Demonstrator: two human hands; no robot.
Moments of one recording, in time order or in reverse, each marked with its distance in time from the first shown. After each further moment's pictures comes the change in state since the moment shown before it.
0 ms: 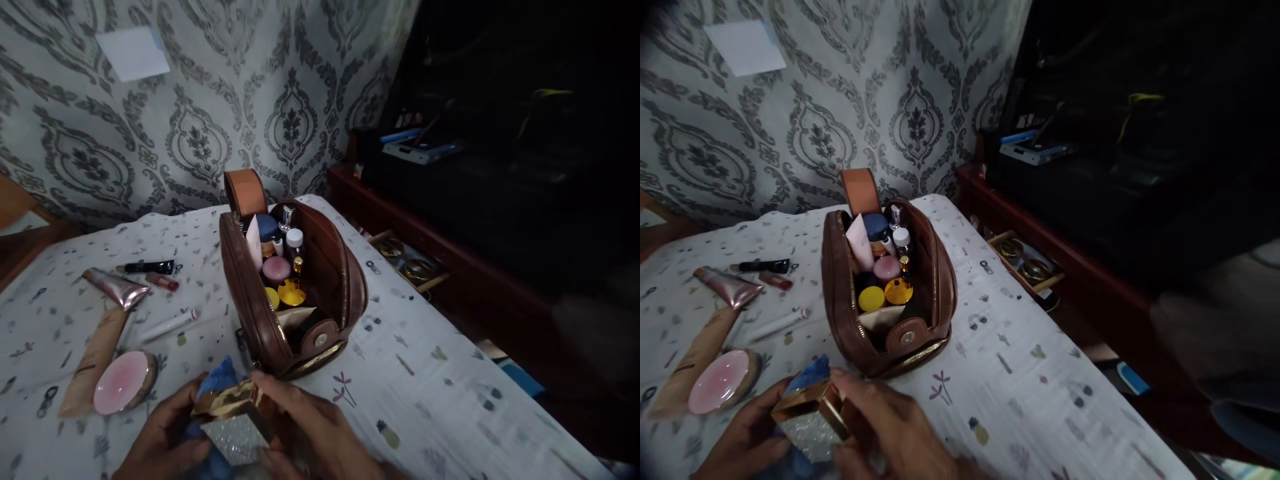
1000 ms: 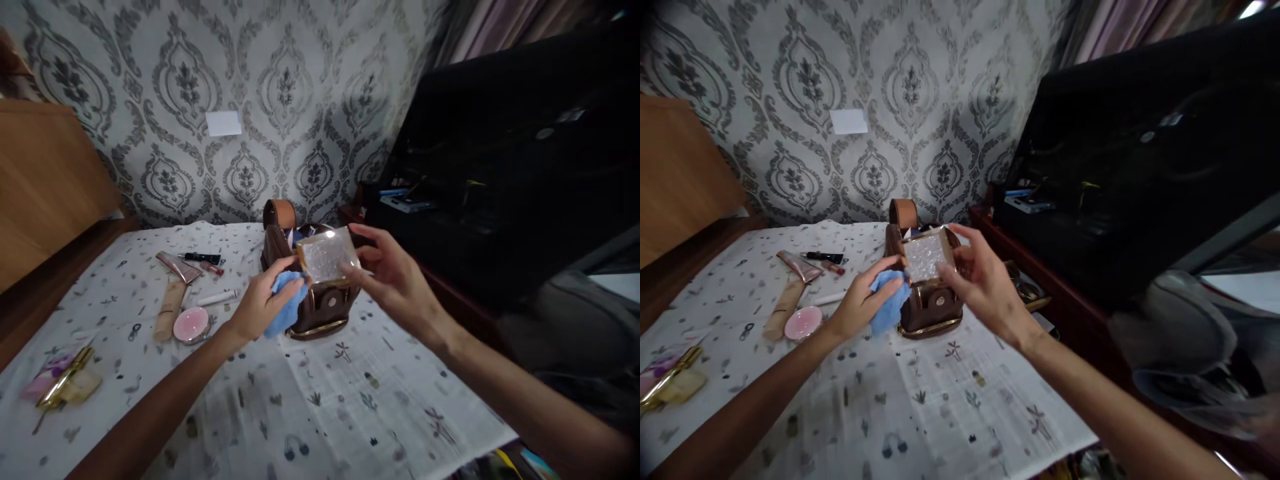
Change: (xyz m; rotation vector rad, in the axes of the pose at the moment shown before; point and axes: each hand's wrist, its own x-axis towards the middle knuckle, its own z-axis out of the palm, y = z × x) left_hand 0.016 0.112 0.058 0.446 -0.126 0.818; right_hand 0.064 -0.111 -0.081 -0.393 0.295 -0.008
